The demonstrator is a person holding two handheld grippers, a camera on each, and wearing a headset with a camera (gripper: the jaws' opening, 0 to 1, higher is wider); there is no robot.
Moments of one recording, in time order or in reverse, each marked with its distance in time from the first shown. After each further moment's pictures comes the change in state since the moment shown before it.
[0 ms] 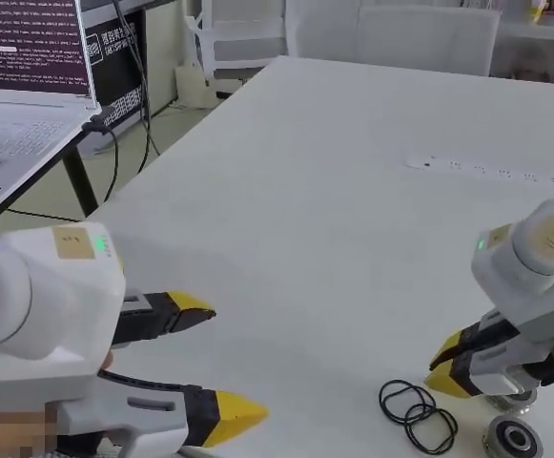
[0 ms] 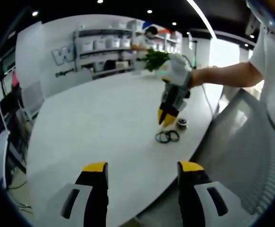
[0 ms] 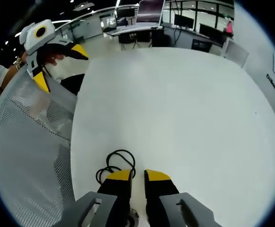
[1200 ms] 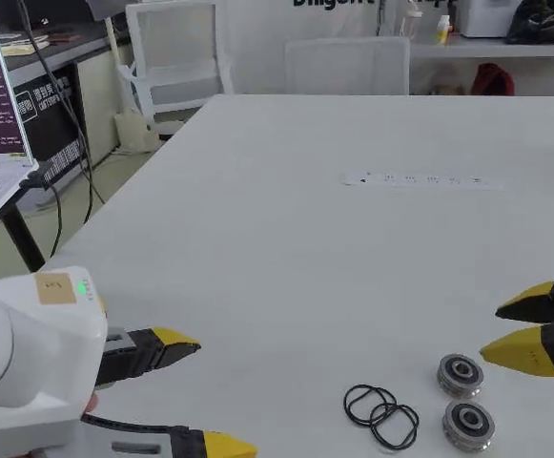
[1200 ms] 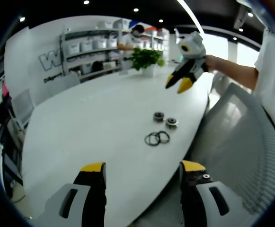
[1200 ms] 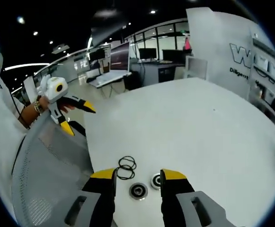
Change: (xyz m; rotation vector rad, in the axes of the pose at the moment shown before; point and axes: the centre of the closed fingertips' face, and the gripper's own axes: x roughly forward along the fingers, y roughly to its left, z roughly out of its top) left arm 0.012 -0.020 0.010 0.079 0.013 -0.097; right arm -0.129 0.024 -0.017 0.245 -0.378 -0.158
